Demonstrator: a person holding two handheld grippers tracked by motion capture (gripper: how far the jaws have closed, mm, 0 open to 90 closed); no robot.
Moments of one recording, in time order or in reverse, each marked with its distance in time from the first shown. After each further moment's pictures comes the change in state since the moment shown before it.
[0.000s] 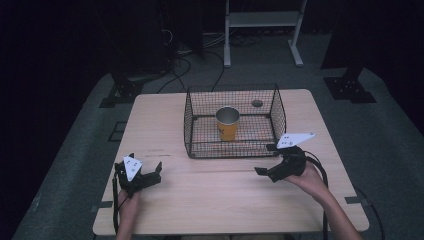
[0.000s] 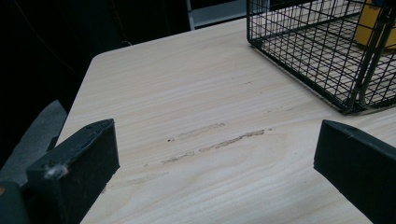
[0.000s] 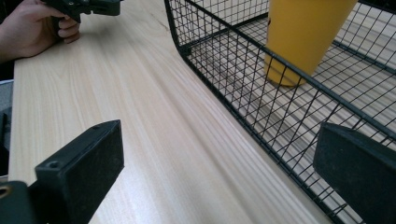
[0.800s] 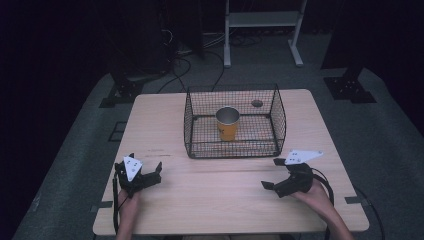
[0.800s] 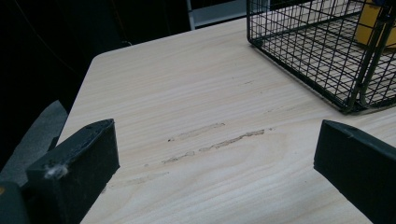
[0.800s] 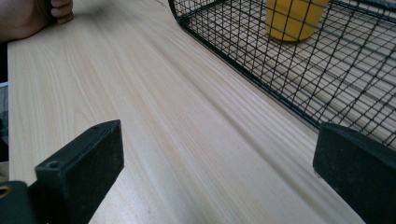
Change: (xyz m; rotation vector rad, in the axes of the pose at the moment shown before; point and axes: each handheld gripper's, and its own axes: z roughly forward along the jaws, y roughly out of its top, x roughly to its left) left arm 0.000 0.000 0.000 0.001 0.003 0.002; right arm 0.013 -0.048 -0.008 -0.004 -0.032 0.054
